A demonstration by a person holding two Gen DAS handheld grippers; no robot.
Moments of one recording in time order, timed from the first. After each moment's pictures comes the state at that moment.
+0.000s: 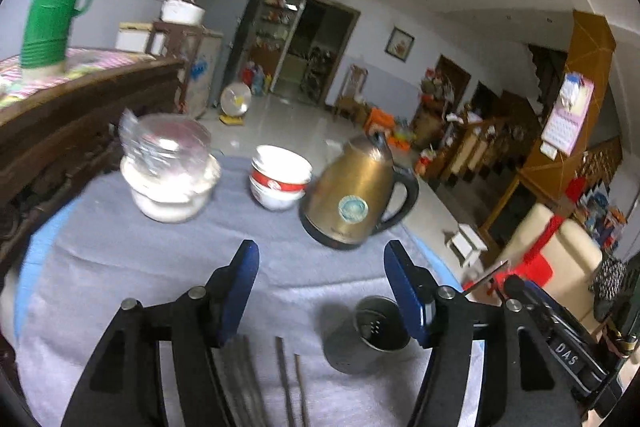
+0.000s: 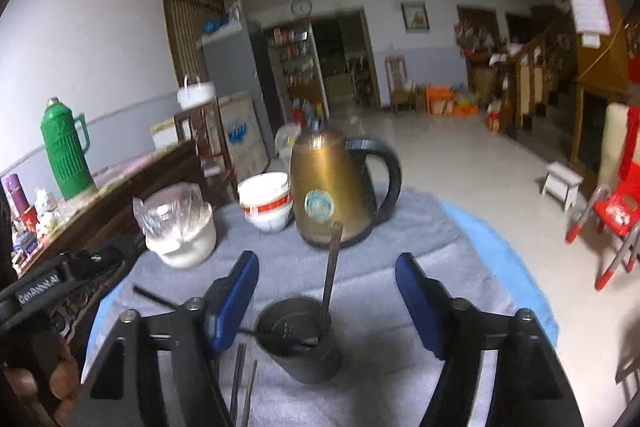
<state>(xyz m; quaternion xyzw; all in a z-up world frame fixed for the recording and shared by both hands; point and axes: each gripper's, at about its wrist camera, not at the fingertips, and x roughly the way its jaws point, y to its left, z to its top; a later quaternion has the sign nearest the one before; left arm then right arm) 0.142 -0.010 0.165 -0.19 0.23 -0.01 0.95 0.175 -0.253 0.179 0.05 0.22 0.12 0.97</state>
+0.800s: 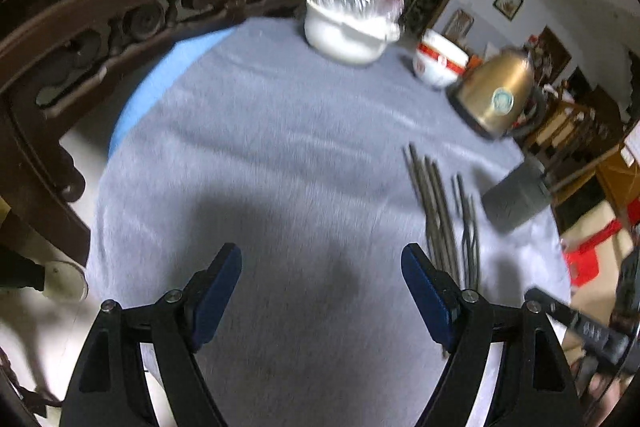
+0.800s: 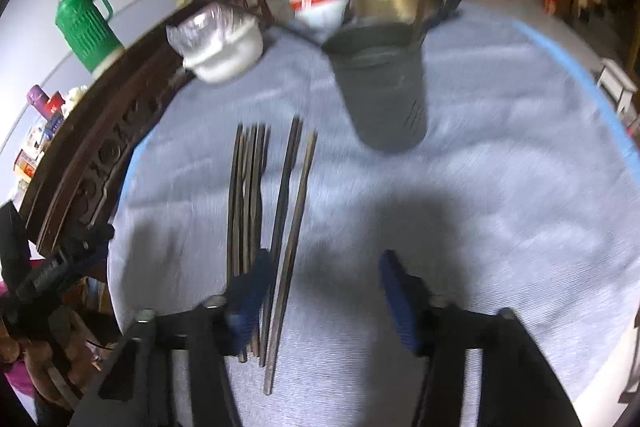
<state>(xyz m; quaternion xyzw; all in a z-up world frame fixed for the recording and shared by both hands) 0.023 0.070 0.013 -0.25 0.41 0.12 0.87 0.144 -0.200 0.026 0.05 0.51 0.23 0.82</state>
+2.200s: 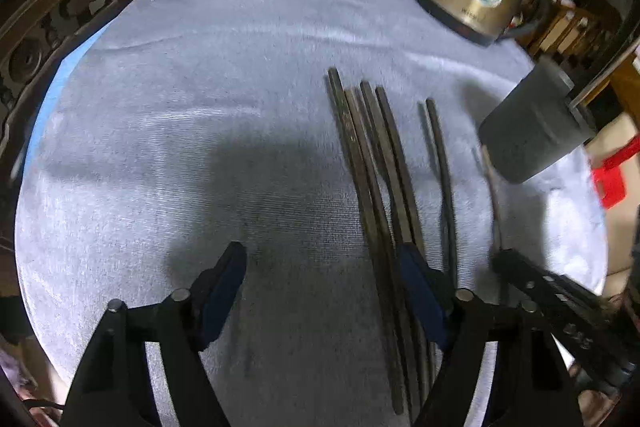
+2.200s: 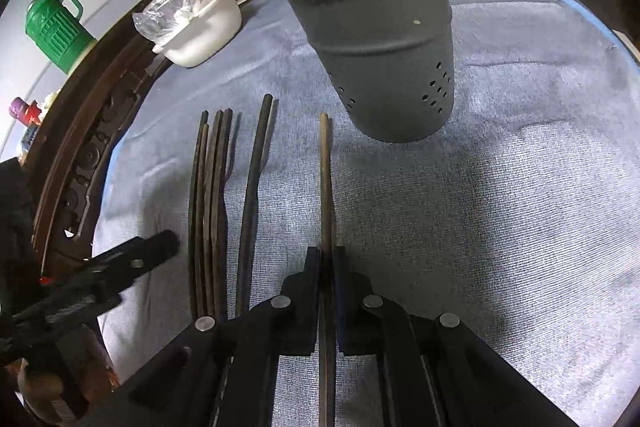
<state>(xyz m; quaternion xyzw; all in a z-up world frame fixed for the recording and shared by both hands) 0.147 -0.020 -0.016 -0.14 0.54 0.08 0.83 0.188 -0.190 -0.015 0.07 0.54 0.23 0.80</state>
